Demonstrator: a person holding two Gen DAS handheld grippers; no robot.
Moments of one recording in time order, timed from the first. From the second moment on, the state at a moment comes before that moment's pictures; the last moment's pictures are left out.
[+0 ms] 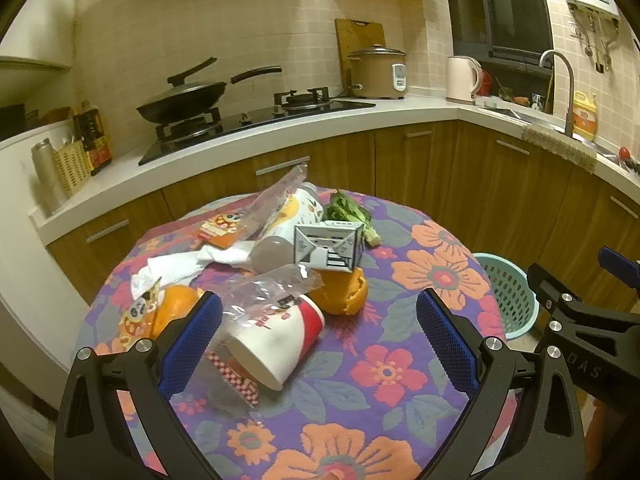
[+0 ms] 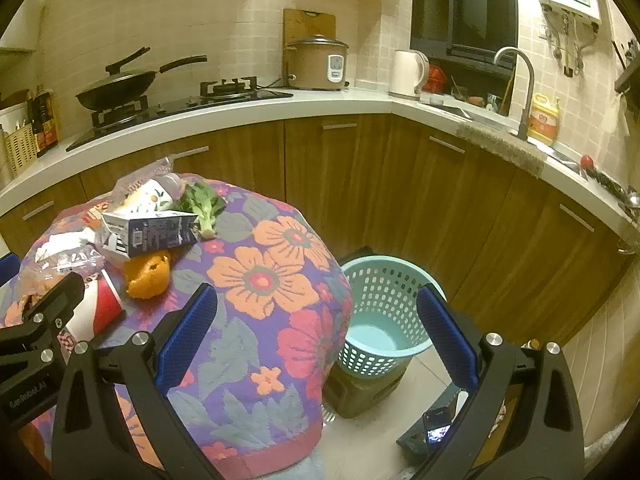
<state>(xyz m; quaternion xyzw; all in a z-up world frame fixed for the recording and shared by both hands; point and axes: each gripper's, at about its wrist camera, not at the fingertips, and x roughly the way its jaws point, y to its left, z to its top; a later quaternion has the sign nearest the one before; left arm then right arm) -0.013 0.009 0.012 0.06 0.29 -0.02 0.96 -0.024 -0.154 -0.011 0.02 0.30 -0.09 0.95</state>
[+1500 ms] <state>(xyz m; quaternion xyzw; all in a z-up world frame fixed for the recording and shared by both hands) 0.032 0.238 0.000 -0.09 0.45 -0.04 0.89 0.112 -0.038 0.041 -0.03 0.38 0.19 0.90</state>
